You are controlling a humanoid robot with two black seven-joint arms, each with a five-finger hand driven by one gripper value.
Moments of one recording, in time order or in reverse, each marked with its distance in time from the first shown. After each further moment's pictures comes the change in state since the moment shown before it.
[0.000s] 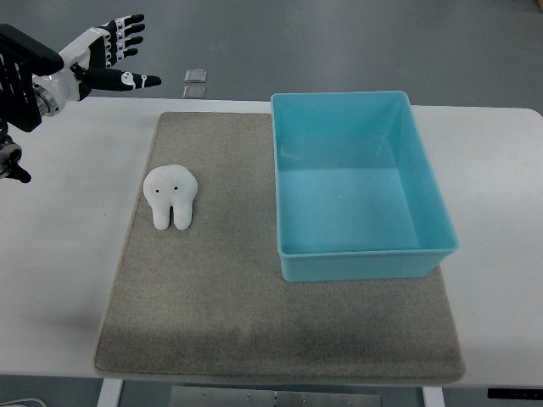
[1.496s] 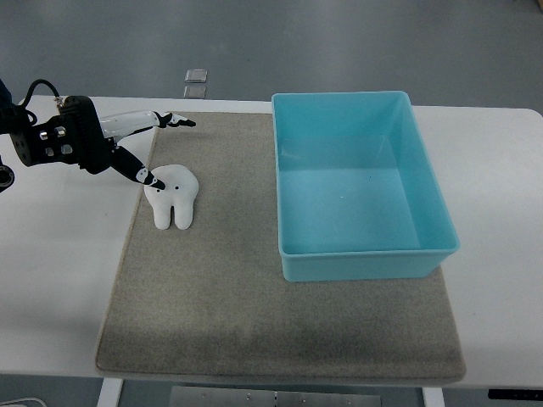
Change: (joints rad) left arm -0.009 0.242 0.311 -0.403 0.437 -0.018 0.041; right arm 0.000 0.000 0.000 -0.001 0.000 0.000 0.000
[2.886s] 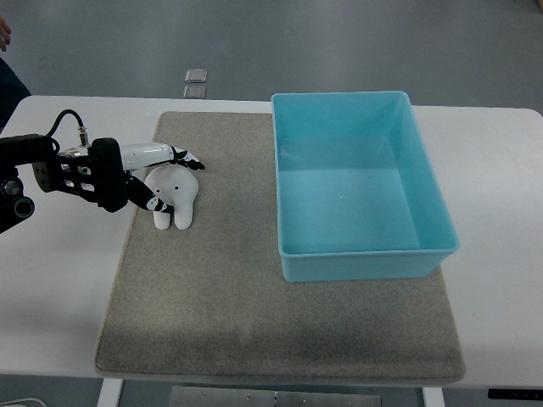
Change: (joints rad) left arm 0.005 -0.017 0.127 -0.037 0.104 0.088 0.000; right arm 0.000 0.000 0.000 0.000 0.000 0.000 0.000
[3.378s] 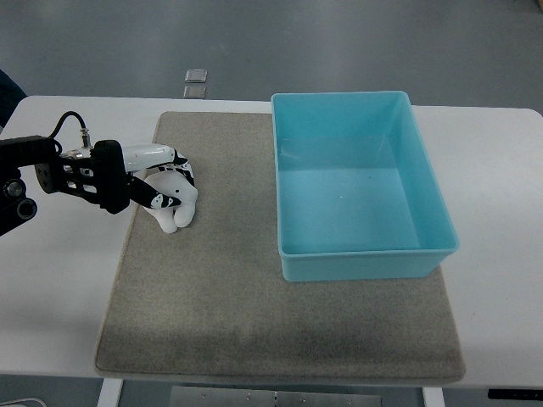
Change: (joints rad) left arm -0.006 -0.005 0.007 0.006 0.000 0.002 0.000; right arm 0.000 0.000 0.000 0.000 0.000 0.000 0.000
